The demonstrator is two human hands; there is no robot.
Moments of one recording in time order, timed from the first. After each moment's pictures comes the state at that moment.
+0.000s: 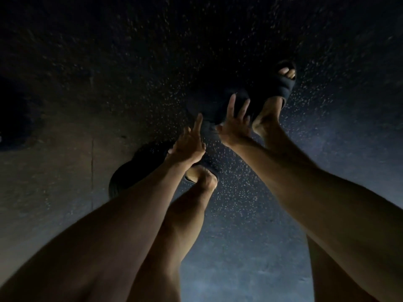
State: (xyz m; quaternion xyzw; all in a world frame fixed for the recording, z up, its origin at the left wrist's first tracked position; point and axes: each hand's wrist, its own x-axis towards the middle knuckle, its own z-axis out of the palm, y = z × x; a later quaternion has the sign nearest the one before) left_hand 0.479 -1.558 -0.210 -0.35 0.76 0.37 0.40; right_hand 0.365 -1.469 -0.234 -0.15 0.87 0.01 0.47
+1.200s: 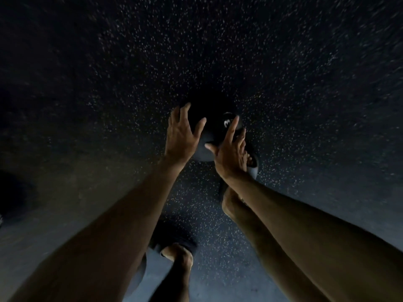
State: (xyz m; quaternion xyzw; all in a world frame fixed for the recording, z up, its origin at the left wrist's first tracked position) left_hand 0.145 -1.664 -0.271 -0.41 0.82 0.38 0.10; right_hand 0.095 -1.530 -0.265 -0.08 0.88 -0.14 0.44
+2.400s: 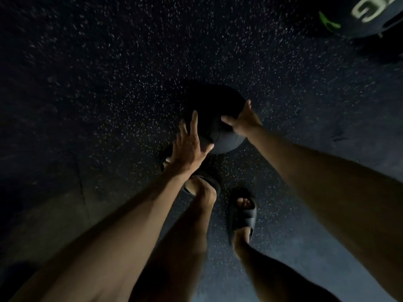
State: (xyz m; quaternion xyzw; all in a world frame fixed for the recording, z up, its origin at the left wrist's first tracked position) left_hand -0.049 -1.777 -0.262 -0.26 0.87 0.34 0.26; right_hand -0.201 -1.659 -0.261 0.13 0.85 -0.16 0.49
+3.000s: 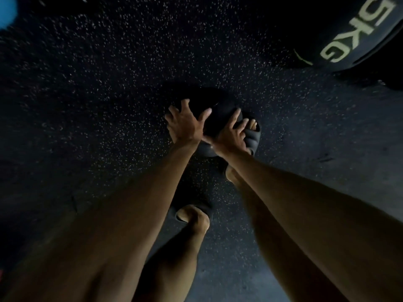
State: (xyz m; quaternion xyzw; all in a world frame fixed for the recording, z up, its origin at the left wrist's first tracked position) left_hand -0.242 -1.801 -0.260 -0.40 0.84 0.28 0.23; right_hand -0.261 -1.688 -0.237 0.10 0.86 -0.14 0.48
